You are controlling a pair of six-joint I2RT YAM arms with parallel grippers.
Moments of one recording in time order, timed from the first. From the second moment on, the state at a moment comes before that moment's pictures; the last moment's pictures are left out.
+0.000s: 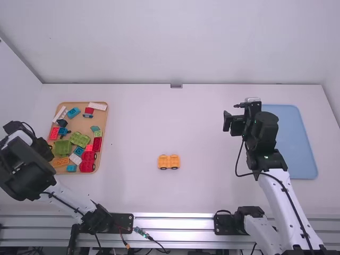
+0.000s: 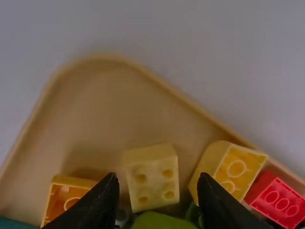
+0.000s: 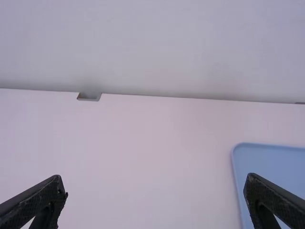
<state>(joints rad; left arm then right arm) 0.89 1.92 1.25 -0.64 -0.05 -1.37 0.05 1.02 0.70 -0.09 -0.10 -0.03</state>
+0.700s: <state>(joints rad) 0.89 1.92 1.11 -0.42 0.00 -1.37 0.05 1.02 0.70 -0.09 -0.10 -0.03</state>
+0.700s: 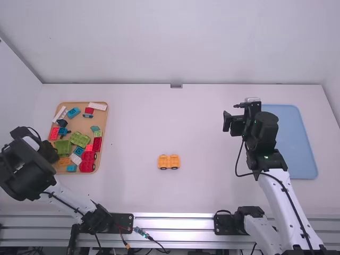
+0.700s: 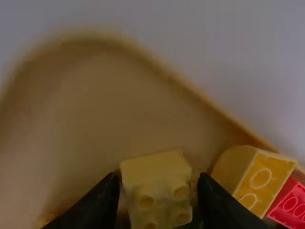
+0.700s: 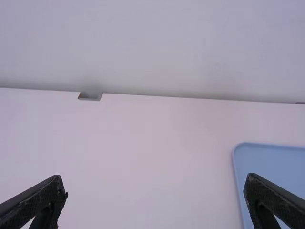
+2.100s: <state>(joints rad) 0.89 1.91 1.37 -0.83 -0.01 -1.37 0.05 1.02 0.70 -0.09 -0.10 -0.03</state>
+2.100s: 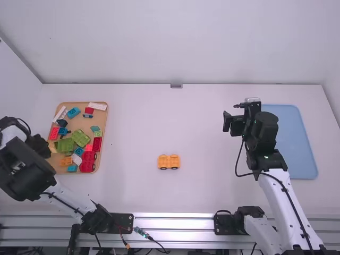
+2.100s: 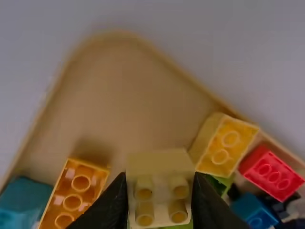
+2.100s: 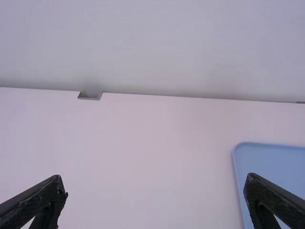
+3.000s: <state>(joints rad) 0.50 1.38 1.03 -0.72 0.02 -1.32 0.05 1.02 0.70 -0.09 -0.17 -0.03</state>
